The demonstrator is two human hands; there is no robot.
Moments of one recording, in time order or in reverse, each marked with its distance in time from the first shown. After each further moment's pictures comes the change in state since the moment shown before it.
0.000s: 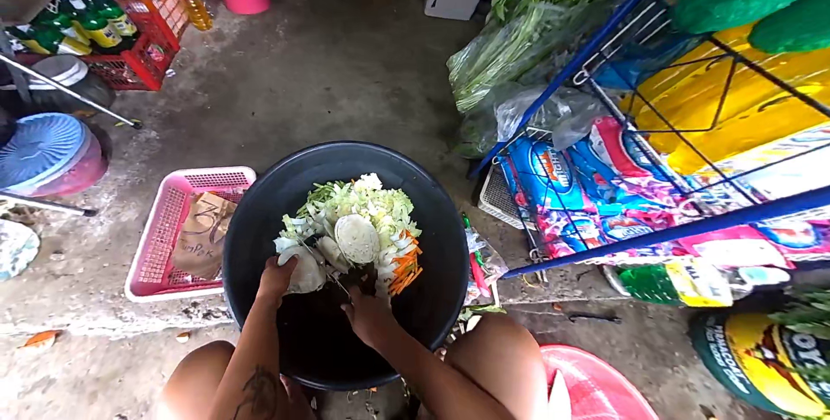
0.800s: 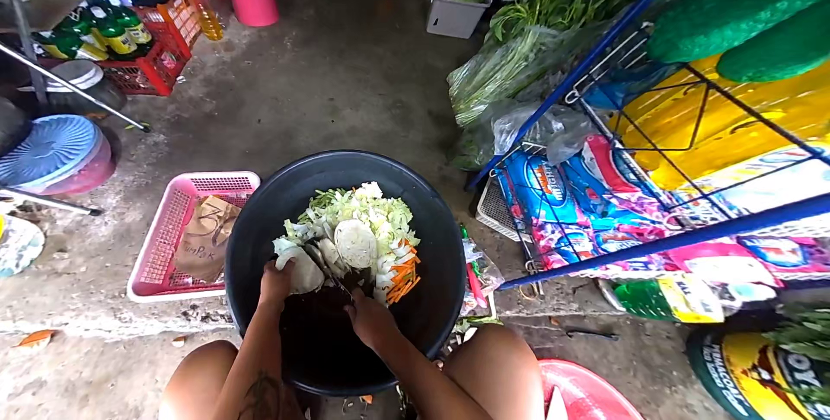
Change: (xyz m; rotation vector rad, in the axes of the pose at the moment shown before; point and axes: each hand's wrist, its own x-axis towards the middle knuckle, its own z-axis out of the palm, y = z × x) left_hand -0.003 -0.003 0.005 -0.068 0.093 0.075; right_hand 0.007 0.007 0.000 -0.023 0.047 0.071
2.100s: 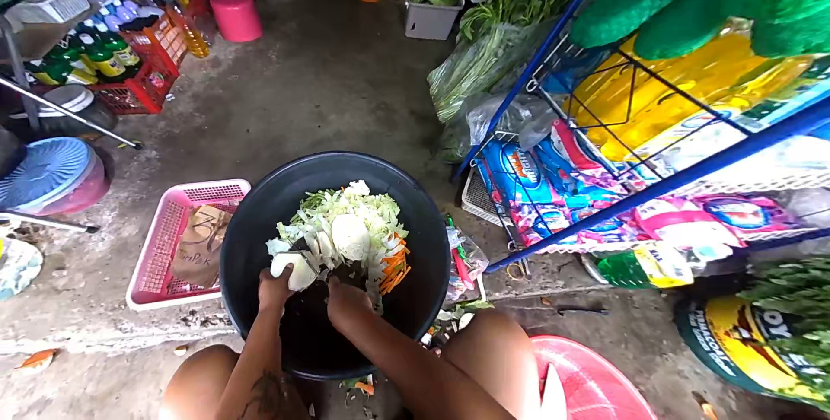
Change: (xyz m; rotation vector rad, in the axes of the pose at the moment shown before) left_hand -0.016 -0.018 0.010 -0.139 0.050 -0.002; right_hand -0.047 -0.053 -0.022 -0.029 0.004 0.003
